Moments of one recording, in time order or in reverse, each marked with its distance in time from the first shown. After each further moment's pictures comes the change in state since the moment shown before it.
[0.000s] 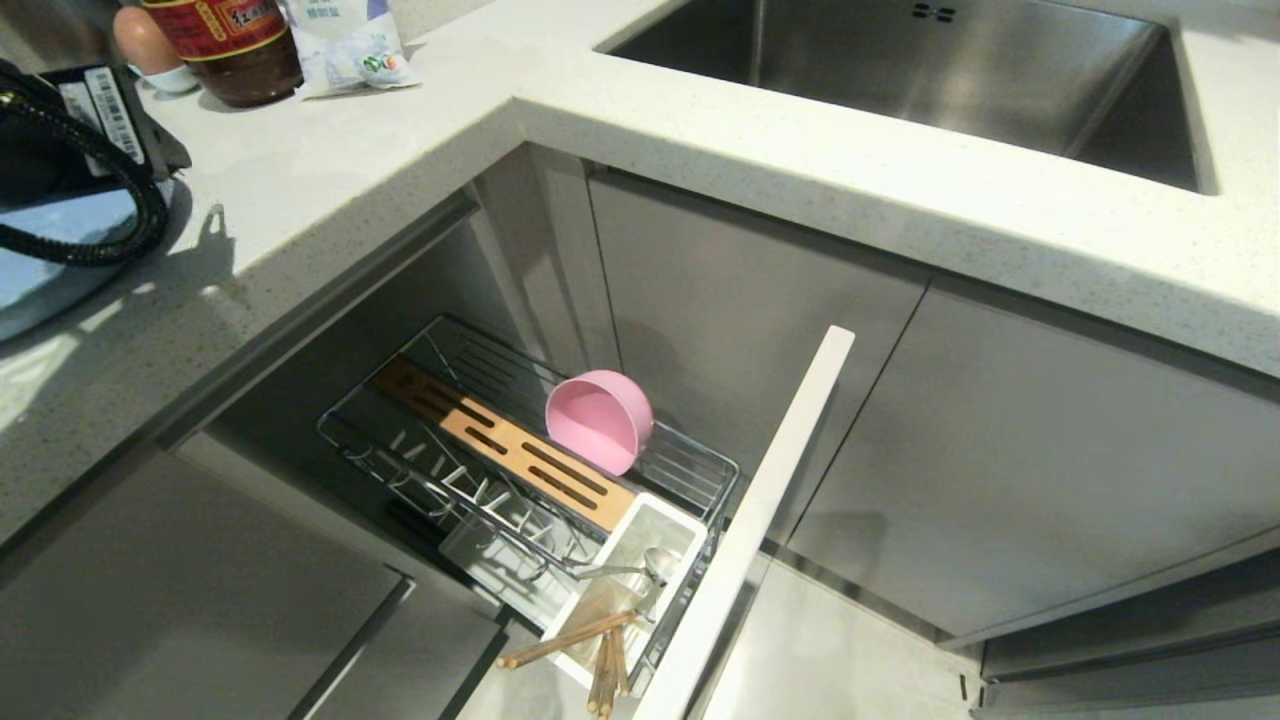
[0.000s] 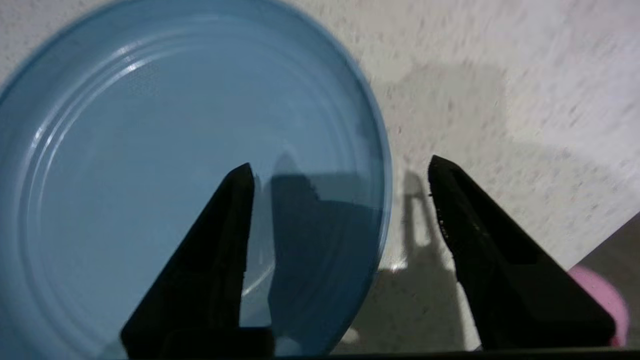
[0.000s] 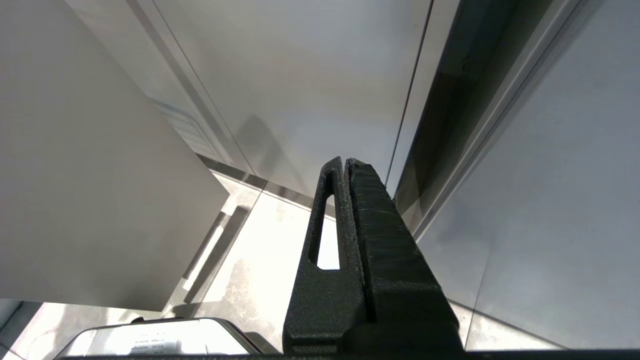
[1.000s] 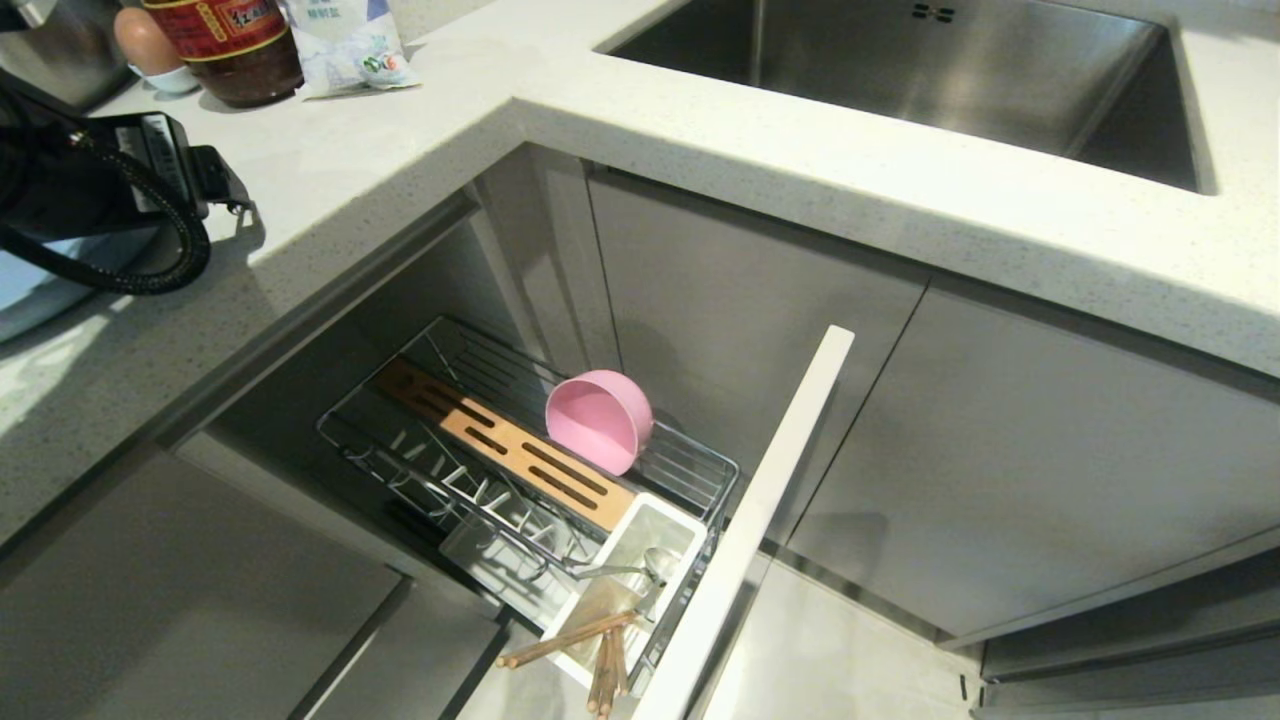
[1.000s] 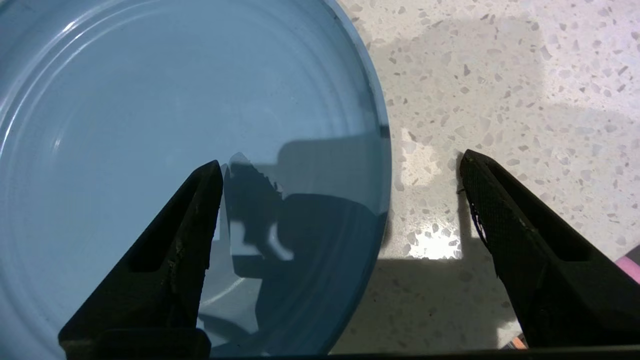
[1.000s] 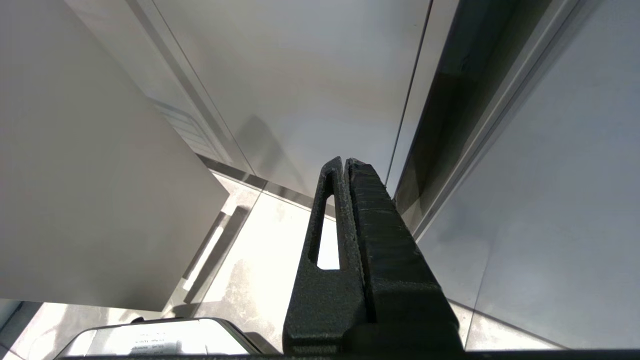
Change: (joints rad) left arm 0.011 0.058 -0.035 0.090 -0.001 -0.027; right arm 0.000 0.000 0.000 0.000 0.000 0.000
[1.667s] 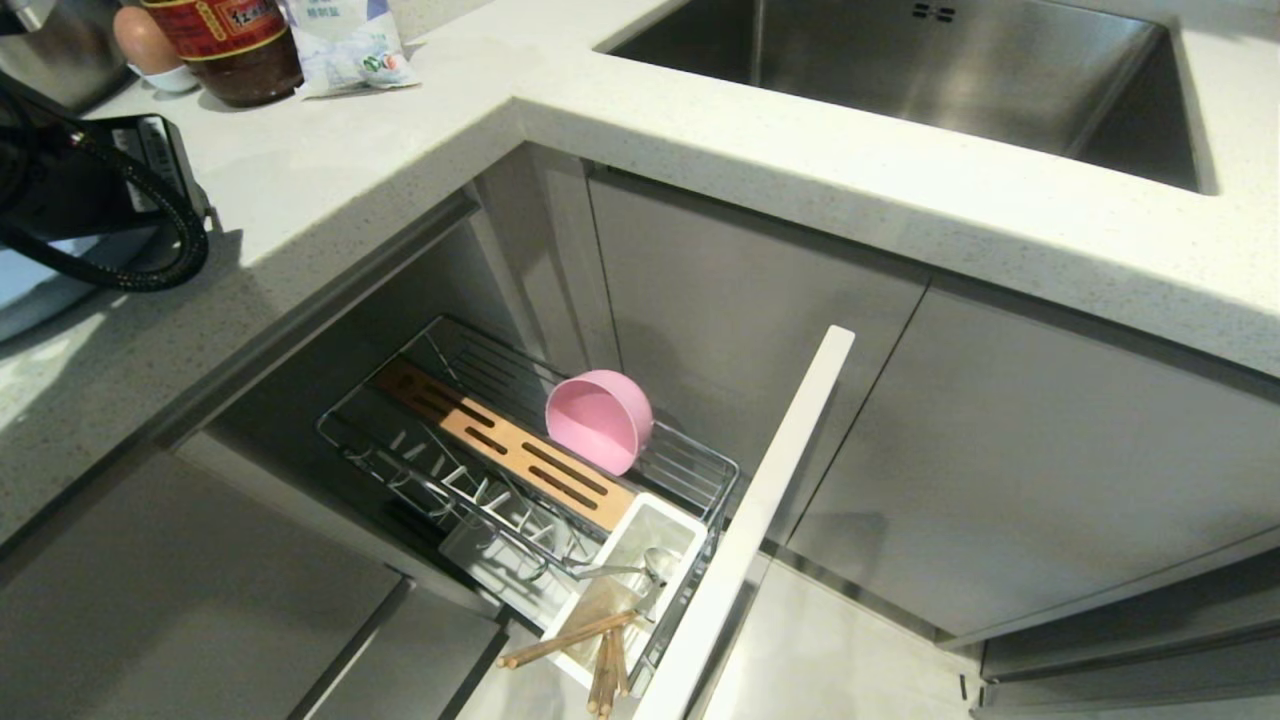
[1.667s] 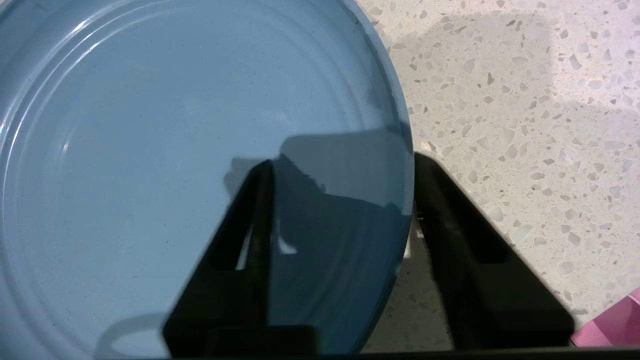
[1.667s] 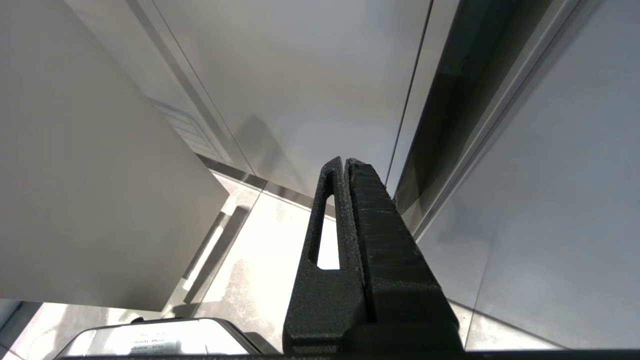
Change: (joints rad) left arm 0.022 0.006 -0.011 0.003 -0.001 0.000; right arm 0.000 0.000 0.000 0.000 0.000 0.000
